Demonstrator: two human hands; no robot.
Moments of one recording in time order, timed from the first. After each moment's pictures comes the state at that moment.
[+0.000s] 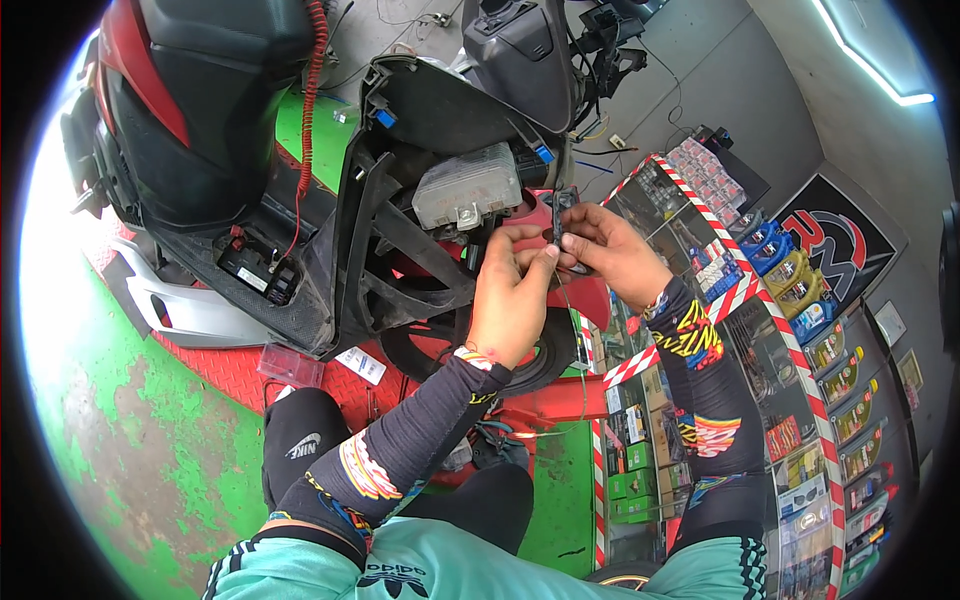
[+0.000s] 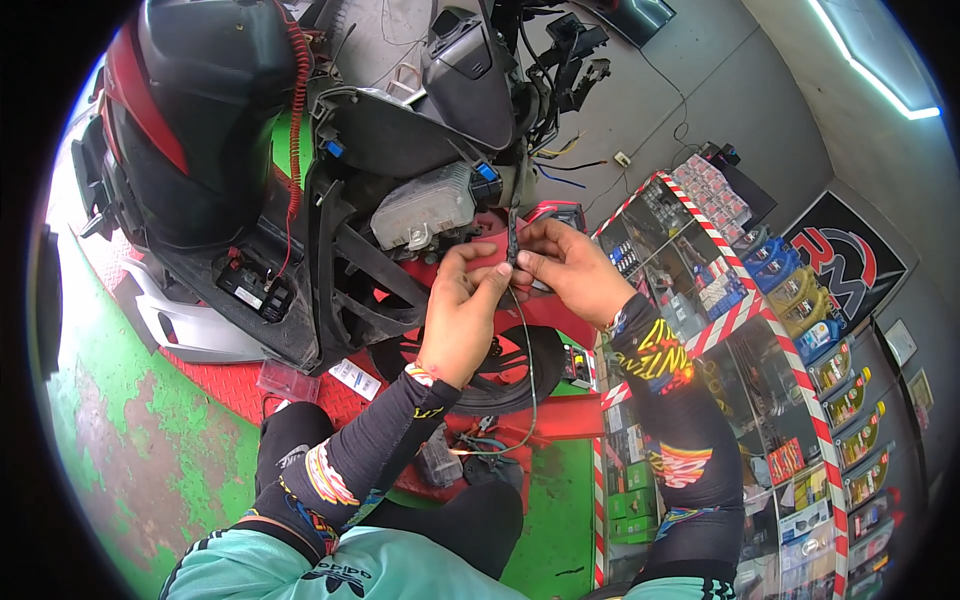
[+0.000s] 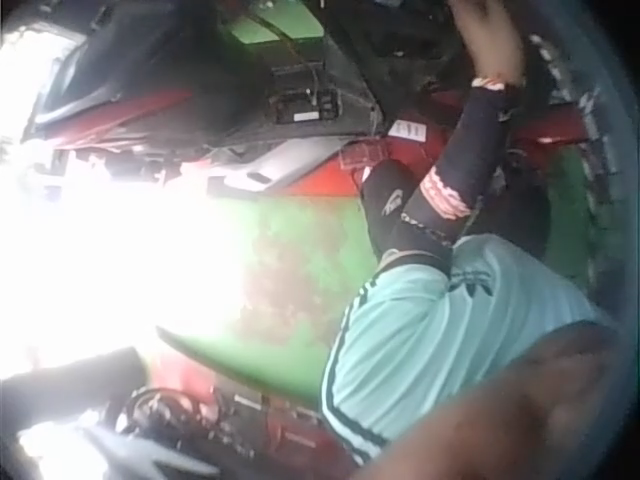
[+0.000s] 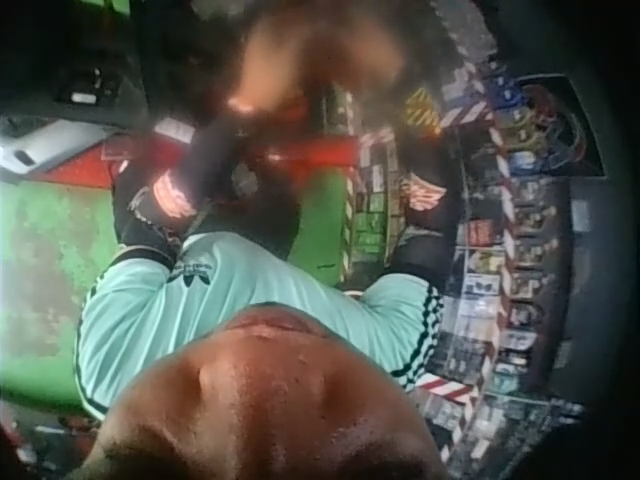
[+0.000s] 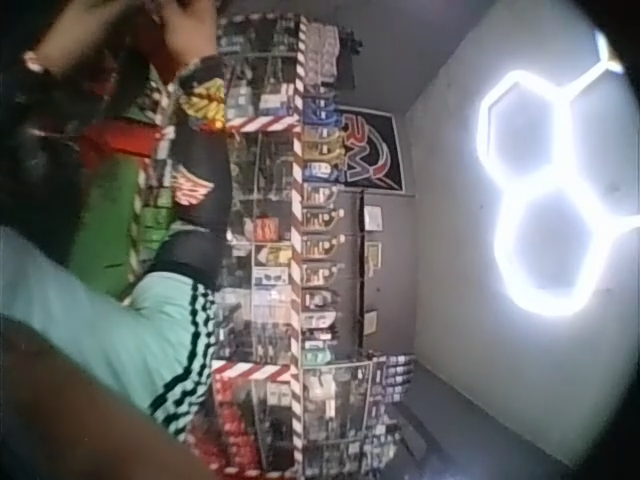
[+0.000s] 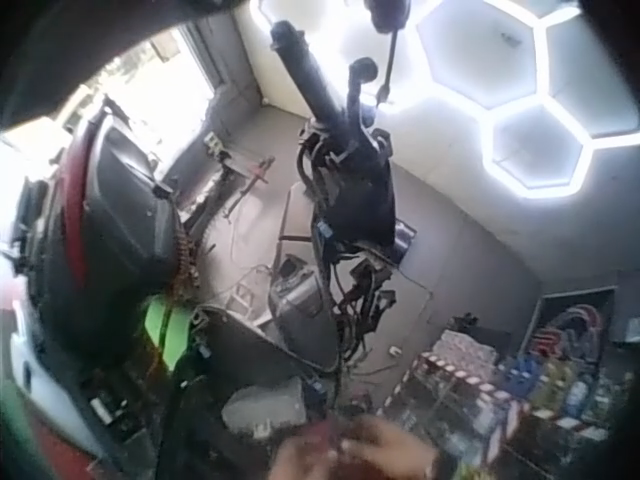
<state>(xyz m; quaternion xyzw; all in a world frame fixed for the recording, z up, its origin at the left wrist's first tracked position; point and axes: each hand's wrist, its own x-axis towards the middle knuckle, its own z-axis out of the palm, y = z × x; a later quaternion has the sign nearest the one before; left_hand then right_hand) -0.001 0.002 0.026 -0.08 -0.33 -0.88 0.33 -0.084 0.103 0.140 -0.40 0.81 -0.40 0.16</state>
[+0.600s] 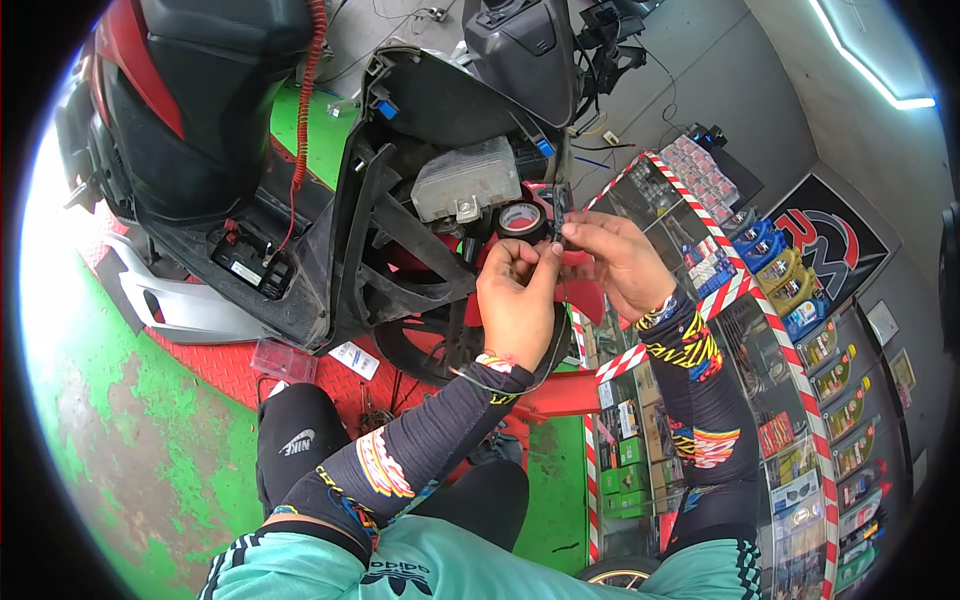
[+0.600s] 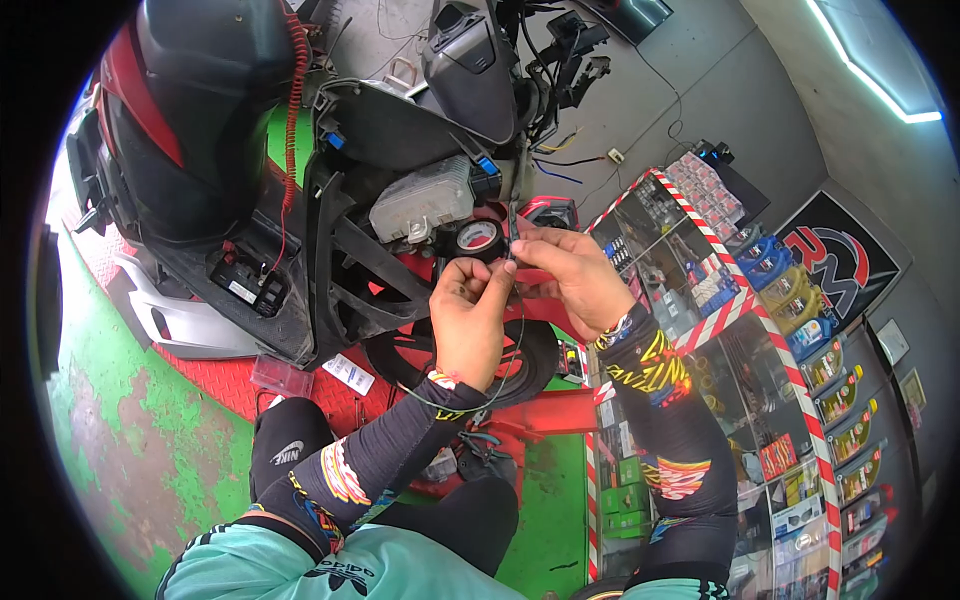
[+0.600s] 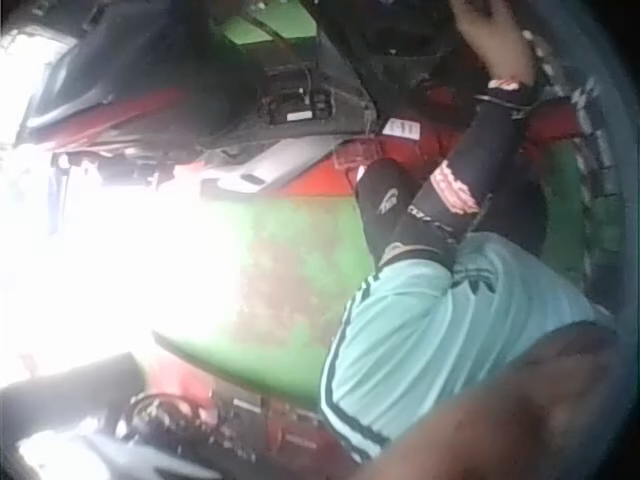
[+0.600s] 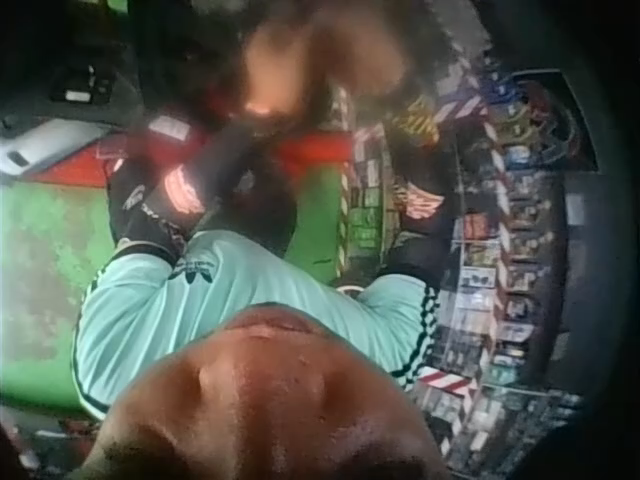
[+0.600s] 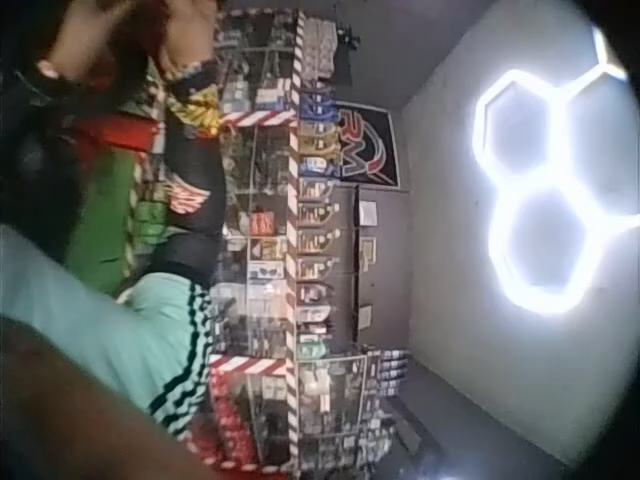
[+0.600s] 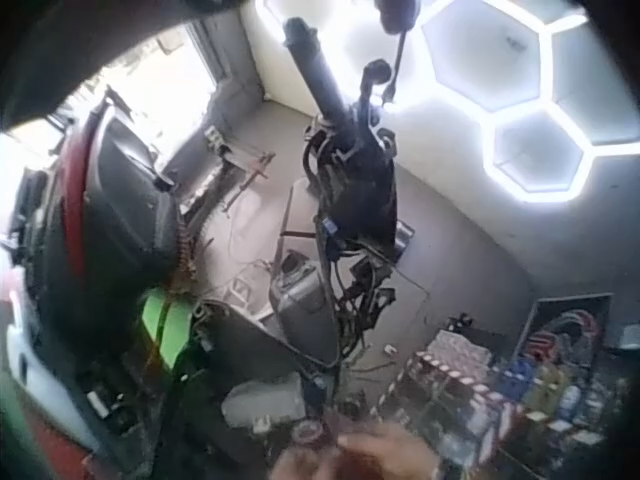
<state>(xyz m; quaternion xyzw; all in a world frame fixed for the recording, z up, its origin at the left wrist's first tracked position) -0.005 0.026 0.023 -0.01 -0.24 -0.89 0.38 -0.054 0.100 0.146 -0.28 0.76 -0.54 0.23</state>
